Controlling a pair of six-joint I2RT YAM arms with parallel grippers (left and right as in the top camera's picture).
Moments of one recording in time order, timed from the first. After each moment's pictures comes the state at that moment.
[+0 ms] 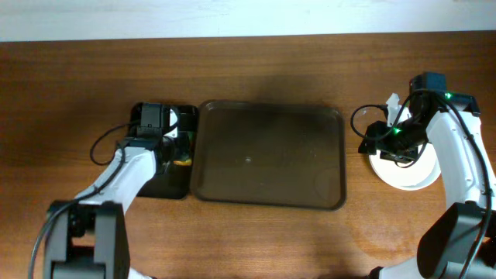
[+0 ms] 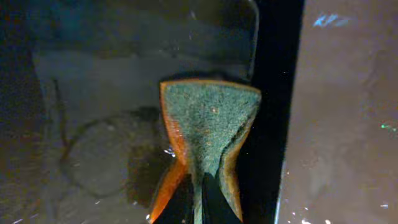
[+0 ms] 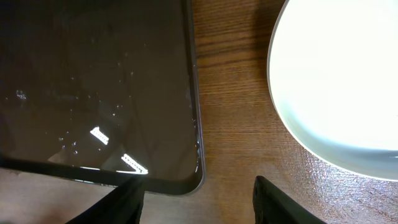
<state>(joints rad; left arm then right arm) -0.09 1.70 0.96 -0.37 0.06 -0.17 -0.20 1.69 1.38 -1.21 -0.28 0.00</state>
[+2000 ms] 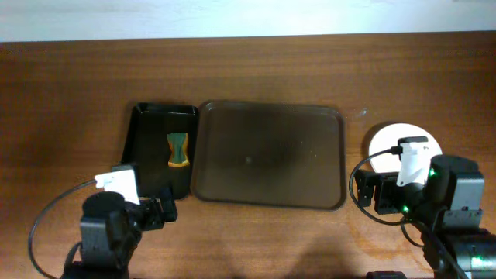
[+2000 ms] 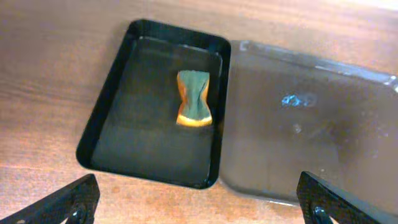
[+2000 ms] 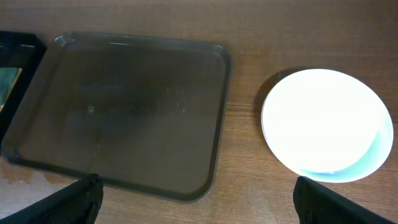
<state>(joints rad) -0.10 0.58 0.75 -0.85 -0.03 -0.23 -0.02 0.78 1.03 -1.04 -0.15 0.00</state>
